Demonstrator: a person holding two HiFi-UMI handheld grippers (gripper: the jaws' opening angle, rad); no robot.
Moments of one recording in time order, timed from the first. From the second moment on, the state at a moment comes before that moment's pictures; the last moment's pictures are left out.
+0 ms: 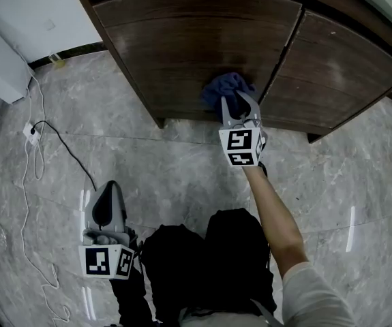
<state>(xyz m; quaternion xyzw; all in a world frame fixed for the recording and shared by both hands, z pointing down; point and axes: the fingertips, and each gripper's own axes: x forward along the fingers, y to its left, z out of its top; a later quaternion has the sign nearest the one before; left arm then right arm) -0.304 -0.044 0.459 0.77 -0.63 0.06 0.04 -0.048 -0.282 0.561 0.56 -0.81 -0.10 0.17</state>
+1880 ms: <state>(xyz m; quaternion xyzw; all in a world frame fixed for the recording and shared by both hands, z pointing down) -0.409 -0.007 0.478 0.72 -0.69 0.06 0.07 -0.260 -0.290 0.638 0.40 -0.87 -0.13 0.25</state>
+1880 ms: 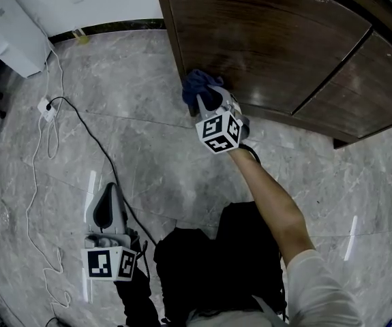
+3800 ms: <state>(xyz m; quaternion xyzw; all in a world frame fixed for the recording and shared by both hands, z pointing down) -0.258 -0.047 0.458 0.78 -0.62 0.08 0.03 0.016 -0.269 0.670 0.50 -0.81 -0.10 0.30</state>
